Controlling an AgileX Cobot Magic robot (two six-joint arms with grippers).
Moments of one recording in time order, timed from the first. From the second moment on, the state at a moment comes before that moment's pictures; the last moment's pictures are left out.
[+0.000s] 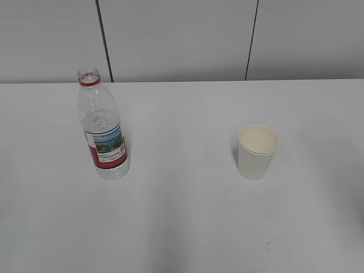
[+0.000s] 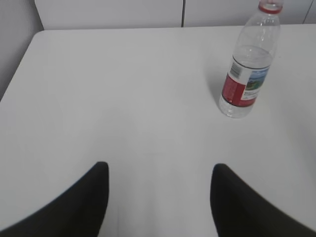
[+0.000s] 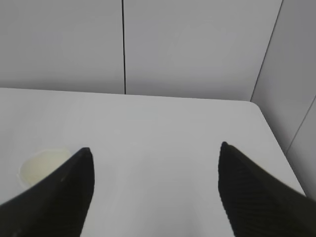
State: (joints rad) left arm -0.06 -0.01 -0.55 0.06 1.07 -0.02; right arm -0.04 0.45 -0.45 -0.07 0.32 -0.02
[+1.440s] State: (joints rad) left arm -0.28 1.02 -0.32 0.08 -0.49 -0.05; right arm -0.04 1.30 -0.21 -0.29 -0.84 0.24
